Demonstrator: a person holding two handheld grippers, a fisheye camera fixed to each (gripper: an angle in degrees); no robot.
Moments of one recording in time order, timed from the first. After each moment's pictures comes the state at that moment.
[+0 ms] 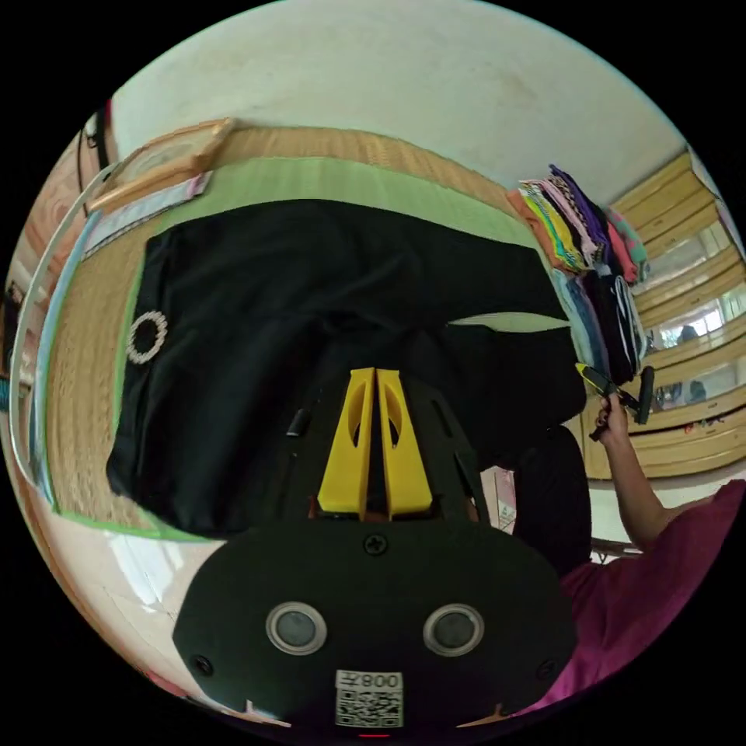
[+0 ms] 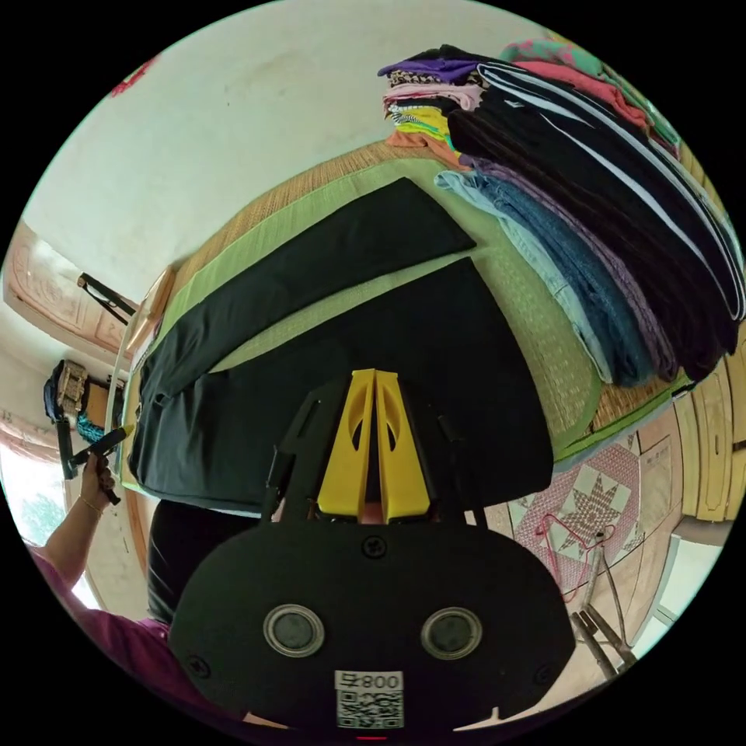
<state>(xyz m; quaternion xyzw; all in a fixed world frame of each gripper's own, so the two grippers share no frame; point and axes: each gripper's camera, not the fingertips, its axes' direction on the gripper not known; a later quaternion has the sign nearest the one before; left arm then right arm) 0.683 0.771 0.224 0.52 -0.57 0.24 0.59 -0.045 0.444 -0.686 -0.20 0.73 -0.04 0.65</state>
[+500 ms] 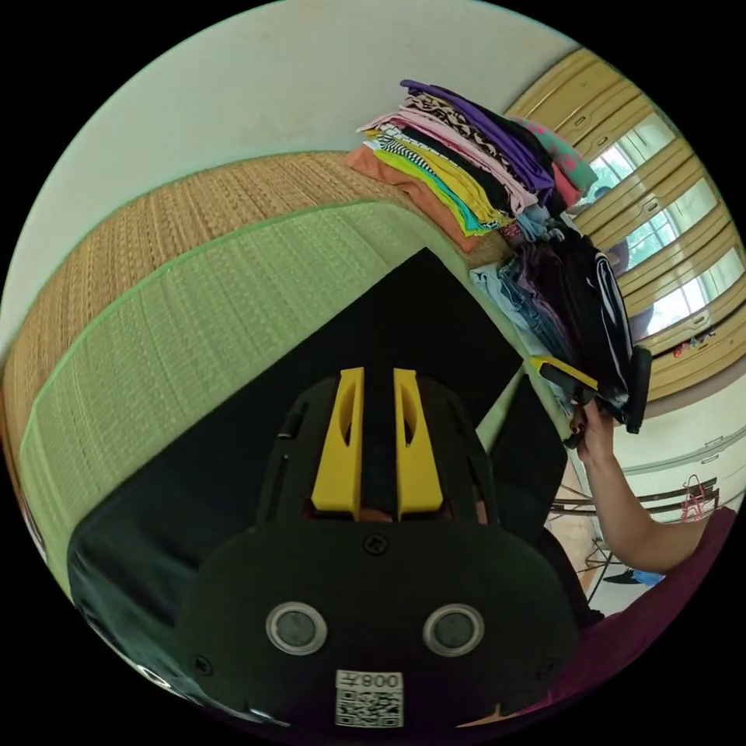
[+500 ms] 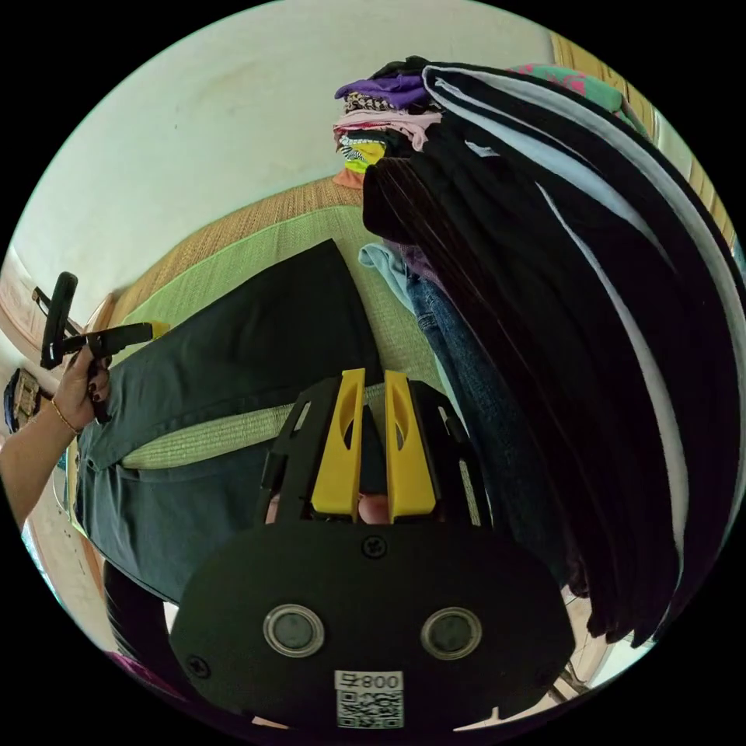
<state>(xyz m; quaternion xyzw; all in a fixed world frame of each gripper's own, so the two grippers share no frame) 0.973 0.346 0.419 0.33 -0.64 0.38 0.58 0.030 0.370 -0.784 -0.18 0.79 -0.10 0.58</state>
